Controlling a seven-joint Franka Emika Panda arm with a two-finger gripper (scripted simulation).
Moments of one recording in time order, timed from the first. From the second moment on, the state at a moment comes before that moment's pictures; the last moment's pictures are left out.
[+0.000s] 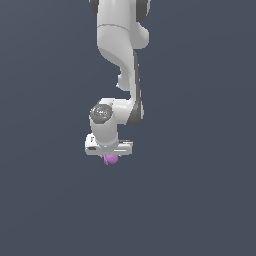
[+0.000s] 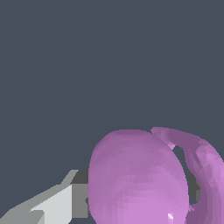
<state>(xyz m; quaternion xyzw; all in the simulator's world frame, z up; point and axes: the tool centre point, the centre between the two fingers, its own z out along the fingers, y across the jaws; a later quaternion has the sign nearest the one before) 0.020 -0.081 0.040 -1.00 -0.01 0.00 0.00</state>
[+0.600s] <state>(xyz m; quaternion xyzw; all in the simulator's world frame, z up) 0.018 -0.080 0.056 -1.00 -0.01 0.00 0.00</state>
